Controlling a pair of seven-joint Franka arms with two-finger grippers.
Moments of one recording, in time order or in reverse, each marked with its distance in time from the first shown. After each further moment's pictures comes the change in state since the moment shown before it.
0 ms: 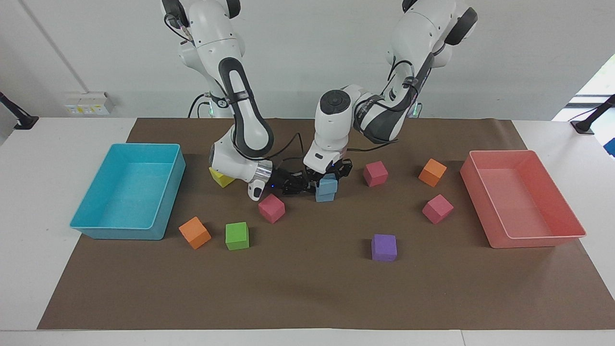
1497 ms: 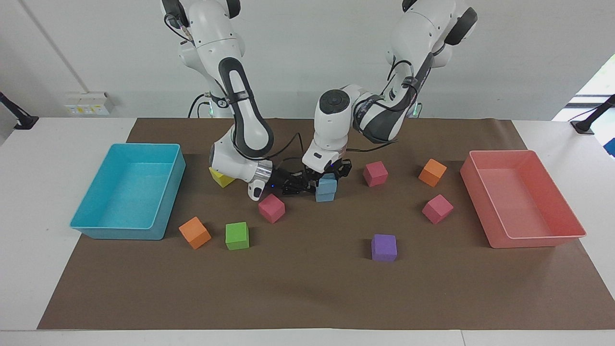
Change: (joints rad) left arm 0.000 0.000 -0.002 -0.002 0.000 0.002 0.023; right arm 0.000 0.000 0.000 0.000 0.000 0.000 0.000
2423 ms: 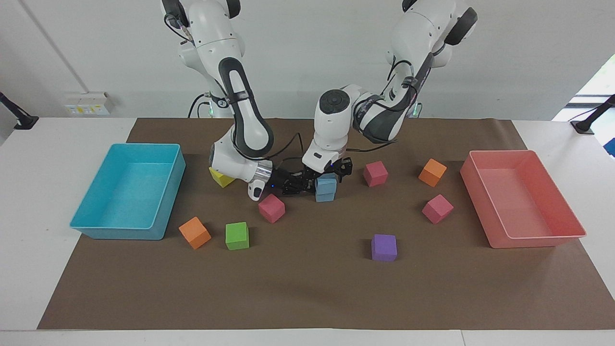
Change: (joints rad) left arm 0.000 0.000 0.000 0.000 0.000 0.001 0.000; right arm 0.000 0.000 0.000 0.000 0.000 0.000 0.000
